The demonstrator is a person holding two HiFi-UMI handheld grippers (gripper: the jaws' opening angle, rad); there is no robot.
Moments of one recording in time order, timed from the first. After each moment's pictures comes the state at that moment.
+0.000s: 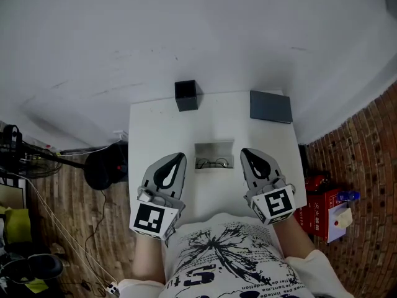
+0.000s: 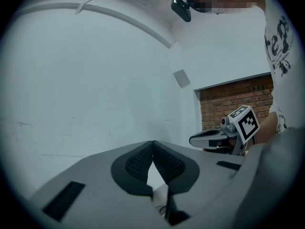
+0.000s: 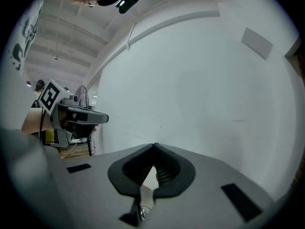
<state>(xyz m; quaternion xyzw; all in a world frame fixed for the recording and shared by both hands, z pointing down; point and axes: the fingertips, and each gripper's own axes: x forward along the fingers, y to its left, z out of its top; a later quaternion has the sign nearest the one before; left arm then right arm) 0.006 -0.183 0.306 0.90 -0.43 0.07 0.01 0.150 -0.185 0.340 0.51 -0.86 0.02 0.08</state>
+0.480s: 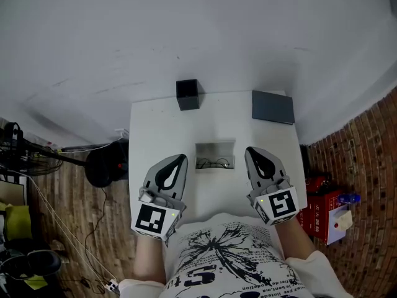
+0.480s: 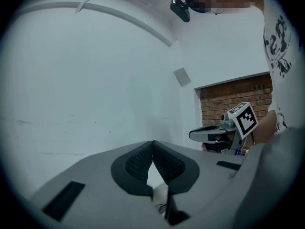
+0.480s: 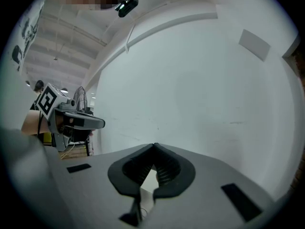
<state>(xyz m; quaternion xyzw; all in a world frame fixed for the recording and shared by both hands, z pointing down) 0.010 -0.185 0.314 0.90 -0.43 0.08 0.02 0.162 -0.191 0.335 0.51 -0.85 0.01 0.07</state>
